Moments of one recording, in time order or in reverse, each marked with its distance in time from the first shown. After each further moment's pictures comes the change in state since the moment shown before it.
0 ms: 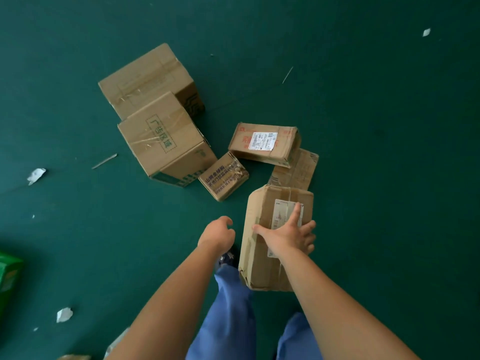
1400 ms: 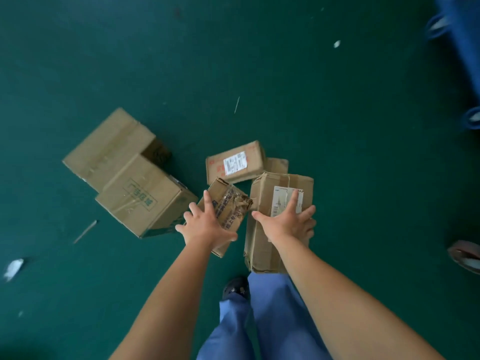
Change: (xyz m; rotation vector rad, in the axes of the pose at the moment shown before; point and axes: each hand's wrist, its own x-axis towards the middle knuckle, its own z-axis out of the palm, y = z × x) left_hand -0.020 0.091 -0.107 0.540 0.165 0.130; right_hand -0.022 -0.059 -0.080 0.178 0.239 0.130
